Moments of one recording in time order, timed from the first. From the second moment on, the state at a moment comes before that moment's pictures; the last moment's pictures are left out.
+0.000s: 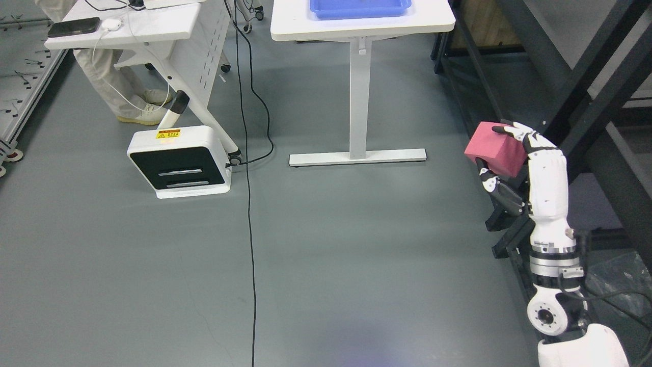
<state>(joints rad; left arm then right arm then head) 0.00 0.00 -0.13 0.00 0.13 -0.12 -0.17 0.00 -0.12 0.00 -1.60 0.82 -0.45 -0.45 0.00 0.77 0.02</state>
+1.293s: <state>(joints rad) 0.00 0.00 -0.13 0.00 0.13 -0.12 -0.17 0.00 -0.11 0.00 -1.60 0.82 -0.45 -0.45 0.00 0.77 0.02</state>
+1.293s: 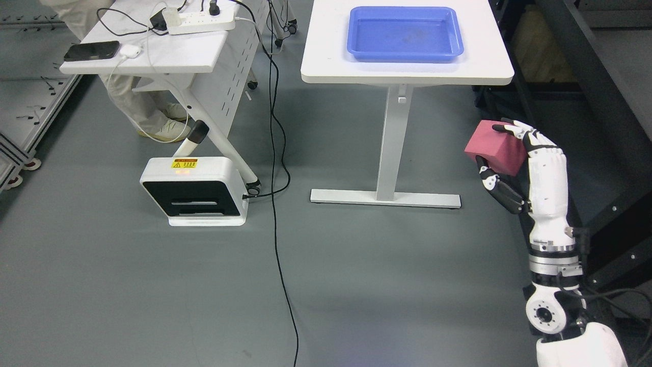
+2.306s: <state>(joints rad) 0.00 0.00 -0.13 0.00 0.13 -0.12 -0.17 0.03 -0.11 0.00 -1.60 0.82 -0.45 -0.45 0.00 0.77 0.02</state>
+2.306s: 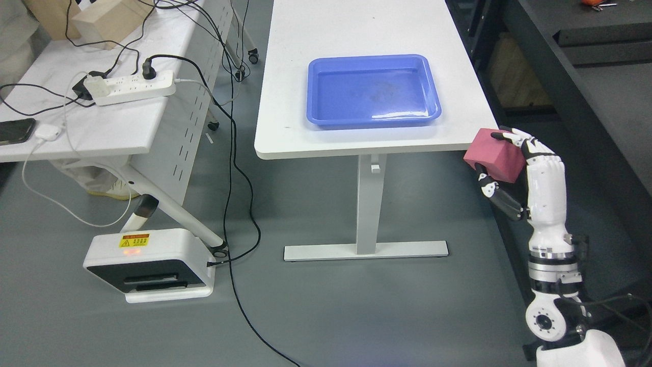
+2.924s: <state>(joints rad) 0.00 0.00 -0.13 0.00 0.13 -0.12 -0.17 0.04 -0.11 0.00 -1.60 0.82 -0.45 -0.45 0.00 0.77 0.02</state>
